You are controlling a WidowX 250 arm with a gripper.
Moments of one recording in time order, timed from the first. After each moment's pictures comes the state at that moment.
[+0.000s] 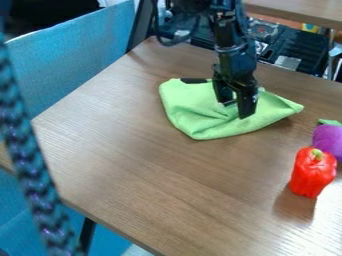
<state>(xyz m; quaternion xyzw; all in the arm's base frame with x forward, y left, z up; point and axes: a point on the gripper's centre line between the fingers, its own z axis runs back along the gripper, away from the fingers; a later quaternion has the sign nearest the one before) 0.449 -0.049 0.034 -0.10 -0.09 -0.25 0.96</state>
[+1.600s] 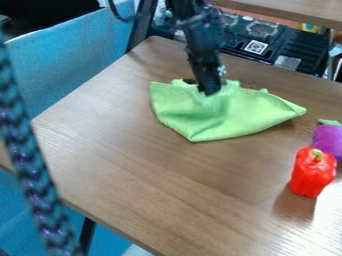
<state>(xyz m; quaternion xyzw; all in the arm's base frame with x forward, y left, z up) 0.420 -0.013 0.077 -0.18 -0.09 -0.29 0.94</state>
